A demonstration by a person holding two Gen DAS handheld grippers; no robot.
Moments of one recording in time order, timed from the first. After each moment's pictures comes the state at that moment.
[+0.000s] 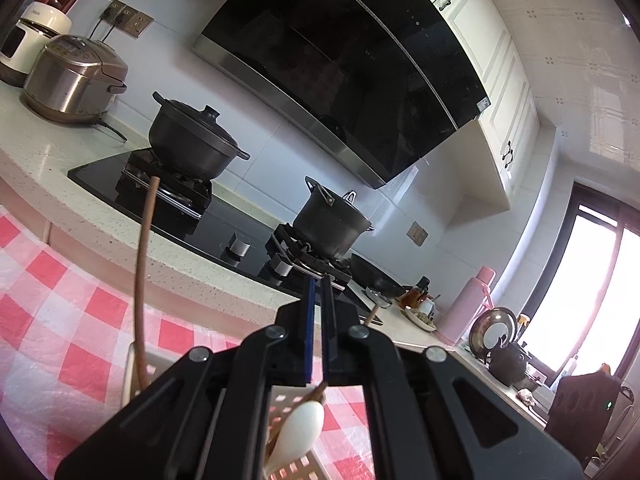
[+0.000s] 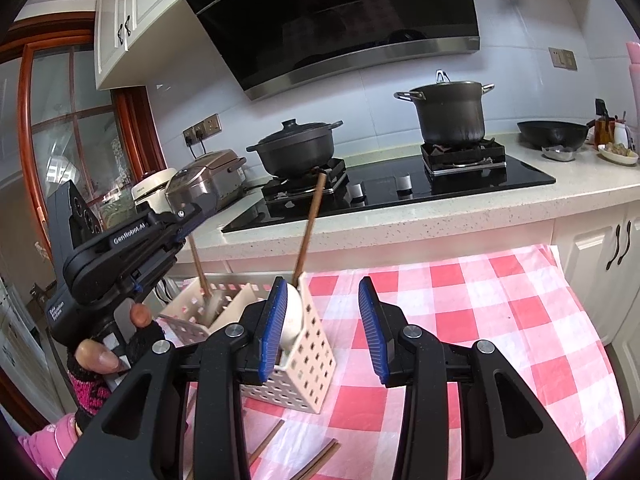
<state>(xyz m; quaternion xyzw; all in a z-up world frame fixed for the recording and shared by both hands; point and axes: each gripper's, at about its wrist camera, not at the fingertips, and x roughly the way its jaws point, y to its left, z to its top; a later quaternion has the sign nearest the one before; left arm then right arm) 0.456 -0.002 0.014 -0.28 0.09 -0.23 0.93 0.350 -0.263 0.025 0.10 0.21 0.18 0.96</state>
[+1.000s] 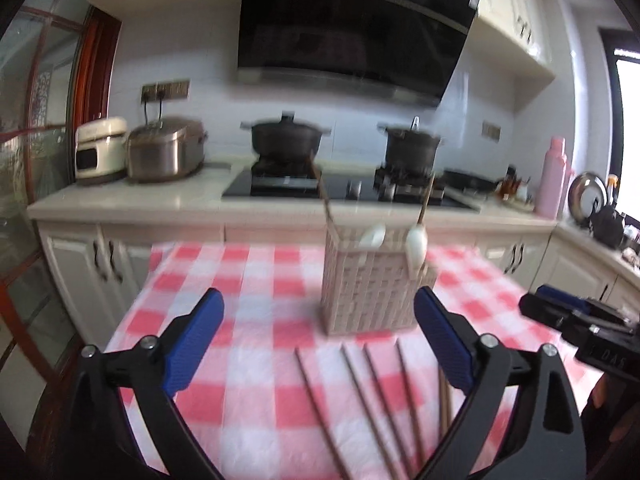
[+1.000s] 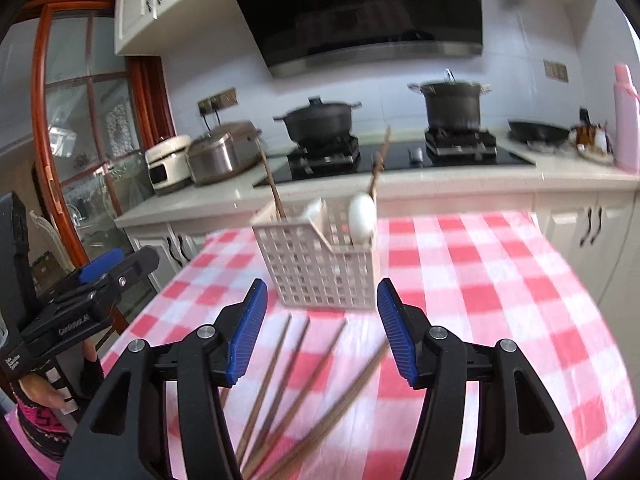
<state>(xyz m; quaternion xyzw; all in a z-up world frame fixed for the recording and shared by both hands) 0.224 0.052 -0.005 -0.03 0.19 -0.05 0.98 0.203 -0.202 0.004 0.07 0.25 0.15 0.95</state>
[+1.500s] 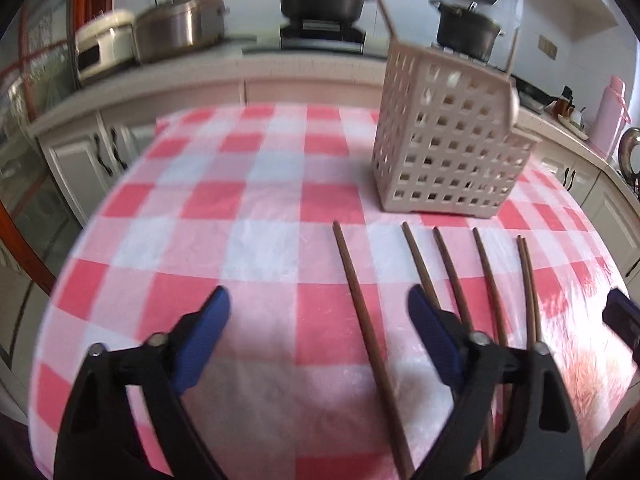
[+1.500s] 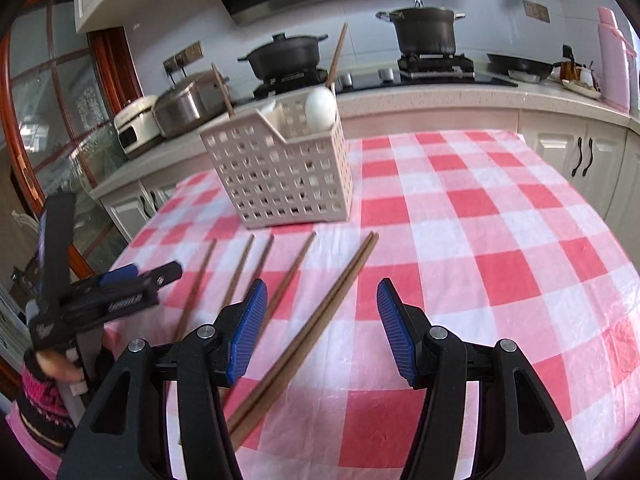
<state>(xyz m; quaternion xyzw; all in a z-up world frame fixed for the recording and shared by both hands) 0.310 0.061 -0.113 -0.04 0.39 0.00 0.92 0.219 -0.207 -0.071 0.08 0.34 0.13 0.93</state>
